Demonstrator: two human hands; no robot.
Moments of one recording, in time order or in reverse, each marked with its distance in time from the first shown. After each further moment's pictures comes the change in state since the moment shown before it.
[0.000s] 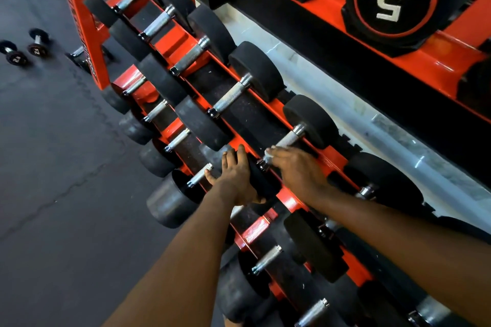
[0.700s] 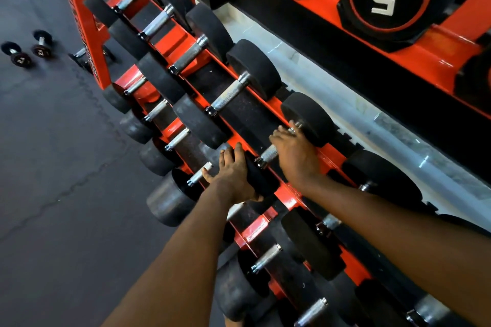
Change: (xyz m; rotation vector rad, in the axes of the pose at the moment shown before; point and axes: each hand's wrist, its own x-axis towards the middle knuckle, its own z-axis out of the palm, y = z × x) left_hand 0.003 -0.001 0.005 -0.006 0.060 -0.002; right_hand 0.024 0.004 -0.011 -0.176 -0.138 0.139
